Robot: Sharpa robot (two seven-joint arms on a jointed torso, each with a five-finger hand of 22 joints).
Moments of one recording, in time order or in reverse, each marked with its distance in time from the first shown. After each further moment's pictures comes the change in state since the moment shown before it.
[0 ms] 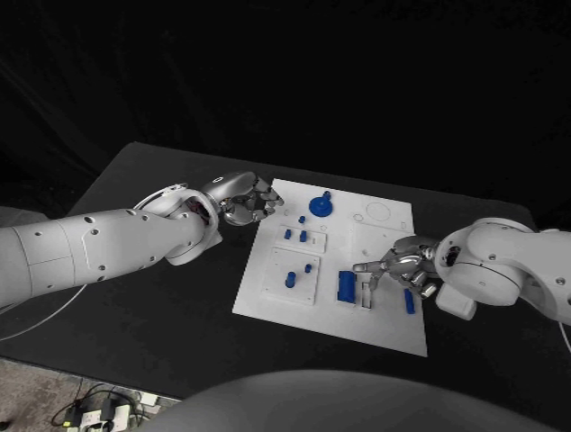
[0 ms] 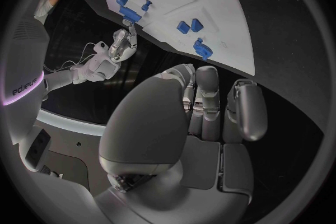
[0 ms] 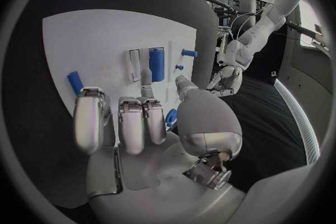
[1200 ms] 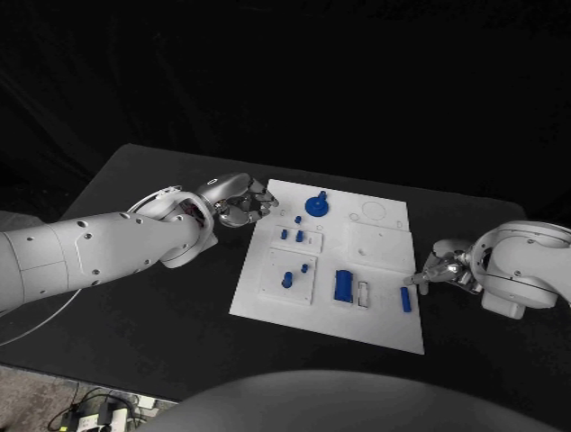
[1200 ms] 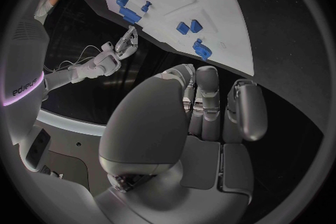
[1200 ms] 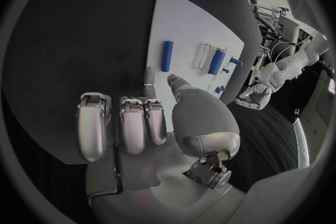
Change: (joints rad) left arm -0.002 0.000 0.000 -0.001 -0.001 -0.001 -0.001; left_hand 0.000 0.000 0.006 0.000 0.000 0.003 0.003 0.004 0.001 0.000 0.000 0.000 0.000 0.000 0.000 0.000 0.000 0.000 0.000 0.000 0.000 0.000; right arm -0.016 -0.099 -0.002 -0.034 -0.368 0.107 -0.110; right_hand 0.076 0.029 0.033 -0.049 0.107 0.055 -0.034 0.024 -0.001 0.003 -0.019 0.000 0.000 -0.003 -0.018 0.000 0.000 0.000 0.012 -0.020 0.101 0.000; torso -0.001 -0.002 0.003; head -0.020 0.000
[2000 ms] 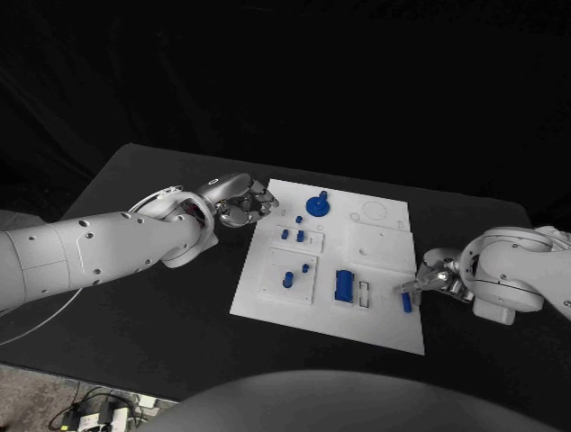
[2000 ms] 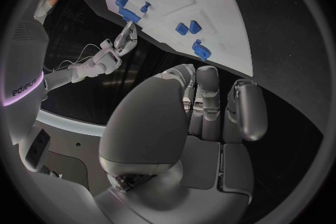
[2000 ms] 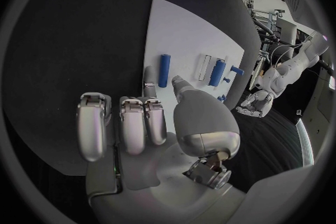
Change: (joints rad) left arm -0.002 -0.001 0.000 -0.002 0.000 0.001 -0.003; left_hand 0.000 0.000 0.003 -0.003 0.000 0.000 0.000 0.000 0.000 0.004 -0.004 0.000 0.000 -0.004 0.004 0.000 -0.002 0.000 0.000 0.000 0.000 0.000; right arm -0.029 0.045 0.002 -0.028 0.027 0.044 -0.010; right_hand -0.041 0.014 -0.050 0.020 -0.094 0.005 0.010 -0.069 -0.053 0.000 0.000 0.000 0.000 0.000 0.000 0.000 0.000 0.000 0.000 0.000 0.000 0.000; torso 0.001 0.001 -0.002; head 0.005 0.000
